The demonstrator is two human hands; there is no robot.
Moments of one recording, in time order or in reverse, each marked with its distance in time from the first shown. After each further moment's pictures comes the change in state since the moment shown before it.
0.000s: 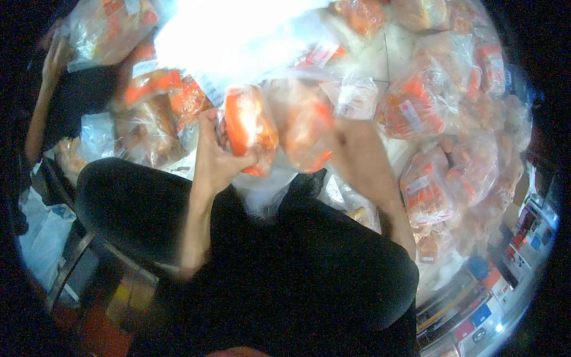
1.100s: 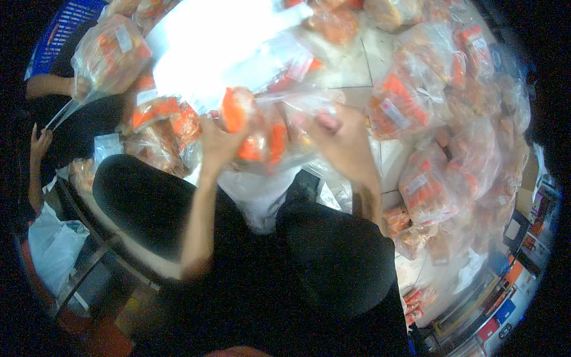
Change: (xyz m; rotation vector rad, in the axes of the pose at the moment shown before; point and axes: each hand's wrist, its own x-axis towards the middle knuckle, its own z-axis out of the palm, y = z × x) left_hand 0.040 0.013 0.035 0.382 0.211 0.114; right_hand -0.019 0.023 -0.014 0.583 0.274 0.079
